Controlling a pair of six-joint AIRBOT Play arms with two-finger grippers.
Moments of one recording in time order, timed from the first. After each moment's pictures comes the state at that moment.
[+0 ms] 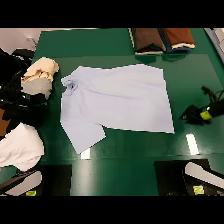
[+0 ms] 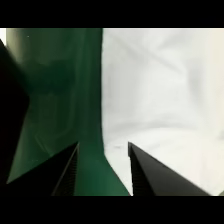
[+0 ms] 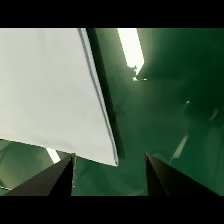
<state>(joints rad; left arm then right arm) 0.22 -1.13 0.98 1.15 -1.20 -1.37 -0.57 -1.18 0.80 -1.14 1.43 1.26</state>
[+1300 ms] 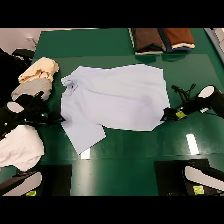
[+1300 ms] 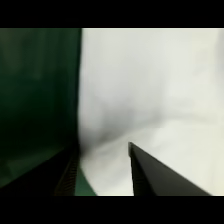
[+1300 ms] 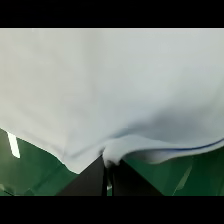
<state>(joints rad) 0.13 -1.13 0.62 1.01 -0.93 -1.33 -0.17 -1.22 0.80 -1.10 1.29 1.26</state>
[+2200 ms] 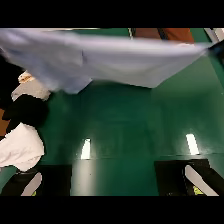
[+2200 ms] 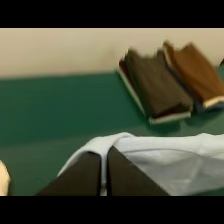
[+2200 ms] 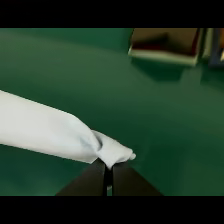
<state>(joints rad) 0.08 -0.73 1.58 1.03 -0.93 -1.36 -0.26 -0.87 1.61 -1.10 1.30 1.28</state>
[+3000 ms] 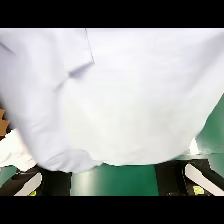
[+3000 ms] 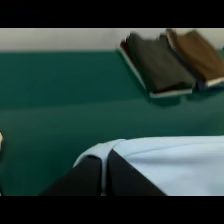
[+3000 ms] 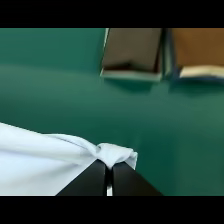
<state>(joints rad) 0.08 -0.99 1.68 1.09 -1.16 -1.48 -0.35 -1.07 1.87 -1.11 1.50 1.35</state>
